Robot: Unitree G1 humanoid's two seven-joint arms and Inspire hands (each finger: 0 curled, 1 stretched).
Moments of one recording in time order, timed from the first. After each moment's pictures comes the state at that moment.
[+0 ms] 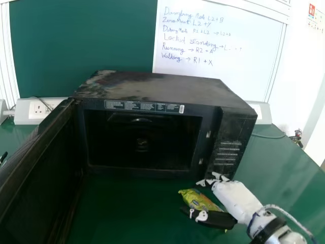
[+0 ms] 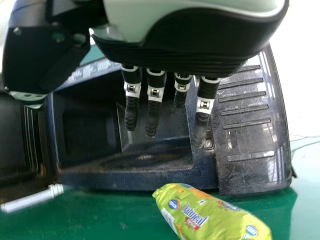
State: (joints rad) left arm 0.15 0.35 0.64 0.20 -0.57 -0.12 -0.43; right arm 0.19 -0.72 -0.12 -0.66 -0.62 -0.01 0.57
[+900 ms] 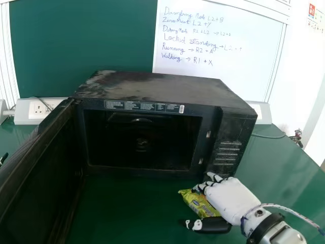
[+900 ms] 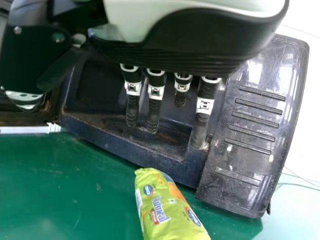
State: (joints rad) left arm 0.15 0.35 0.64 0.20 -0.57 -0.11 -0.42; right arm 0.13 -0.78 -0.07 -0.73 -0.87 -0.09 0.68
